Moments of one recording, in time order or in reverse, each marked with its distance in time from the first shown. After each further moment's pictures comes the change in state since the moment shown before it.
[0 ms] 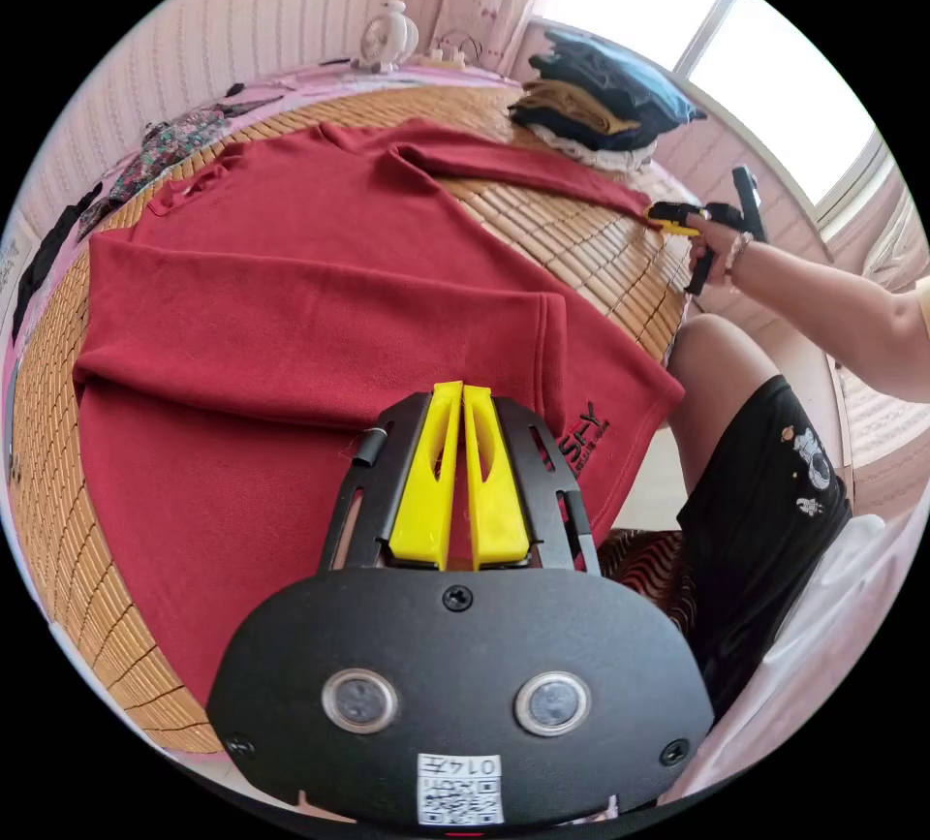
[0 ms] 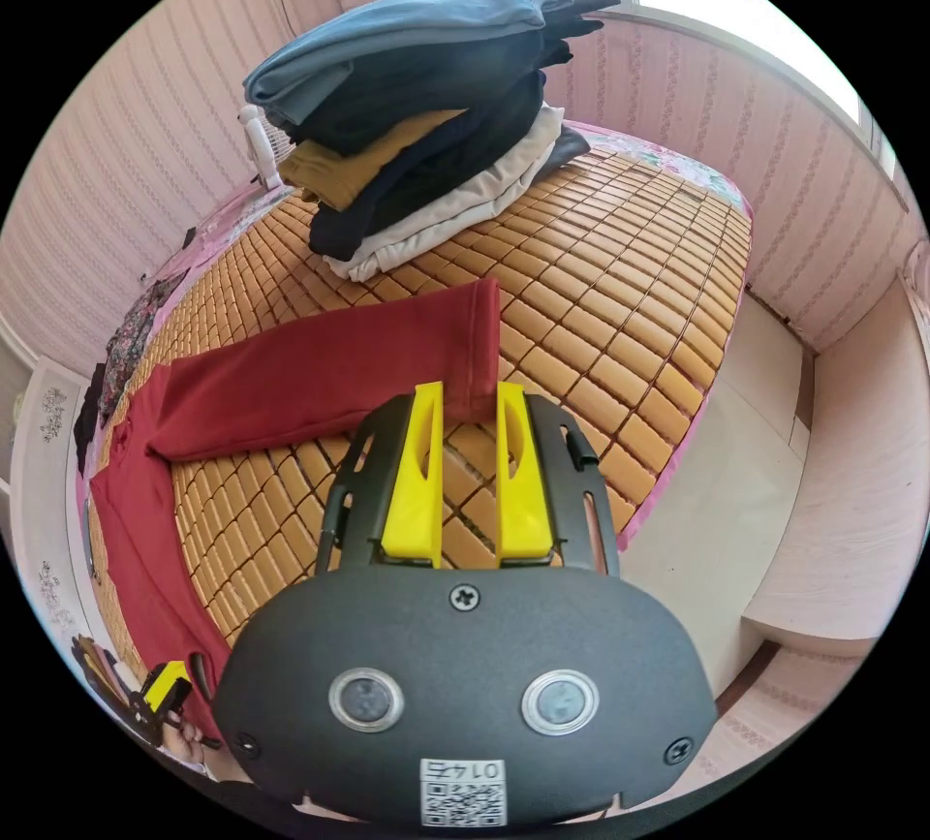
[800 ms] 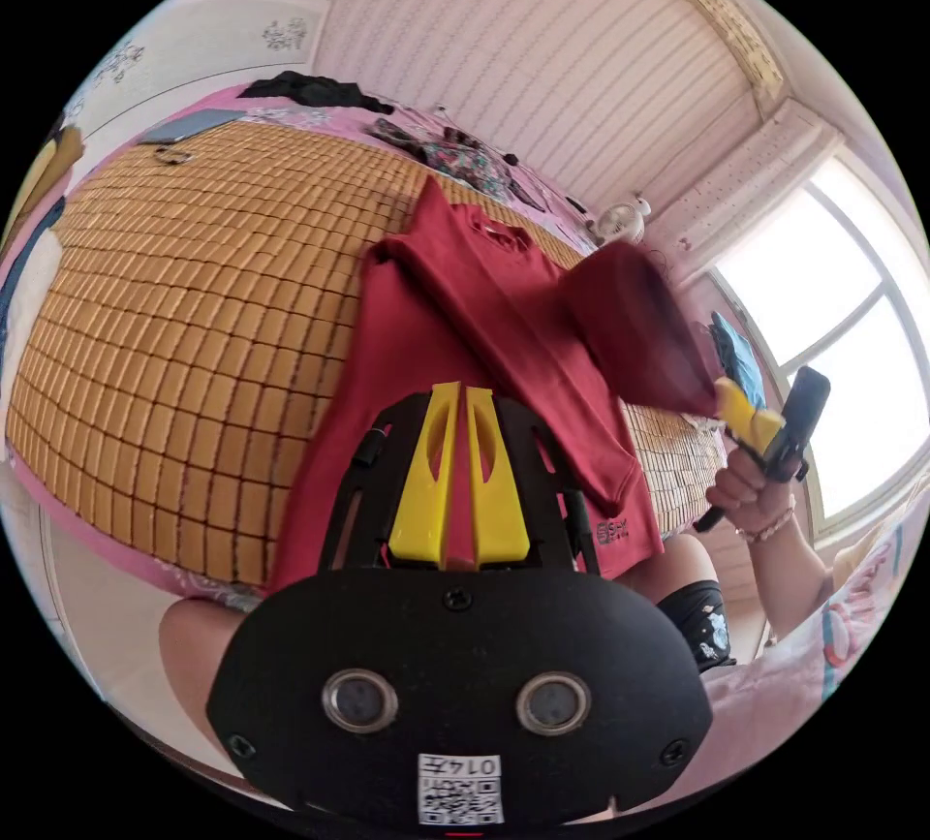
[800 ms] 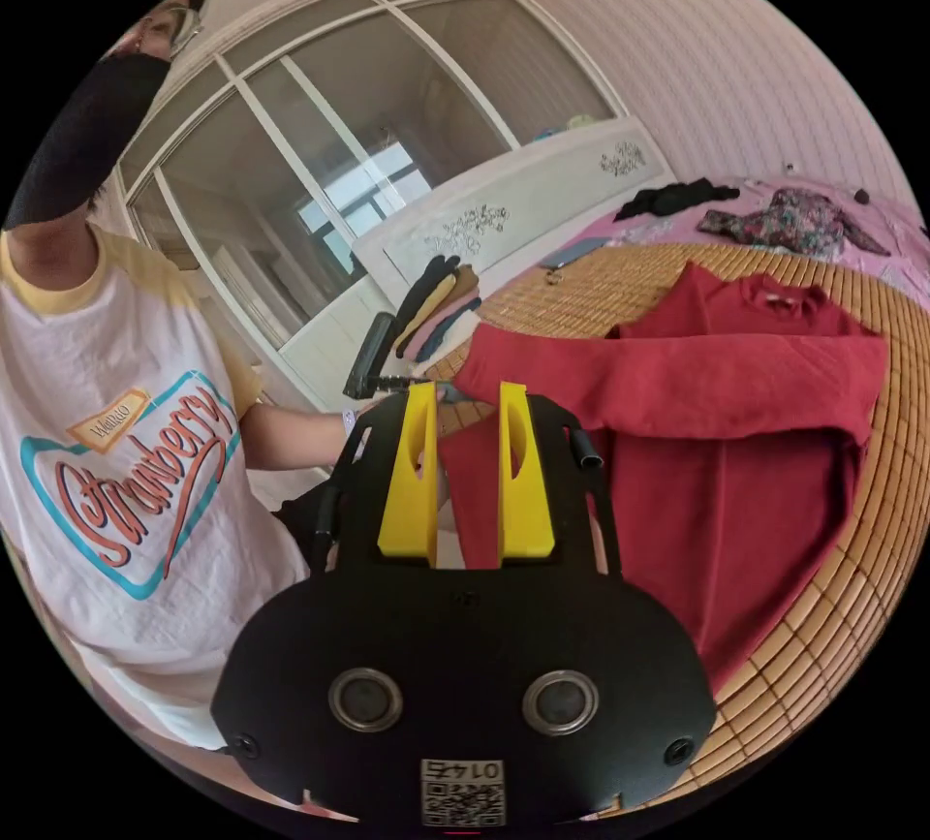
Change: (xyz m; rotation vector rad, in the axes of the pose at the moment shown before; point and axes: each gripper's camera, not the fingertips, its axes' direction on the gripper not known) left arm -0.164 0.141 -0.168 0.361 -0.098 -0.738; right arm -0.221 0.243 -0.224 -0.446 -1.334 -1.179
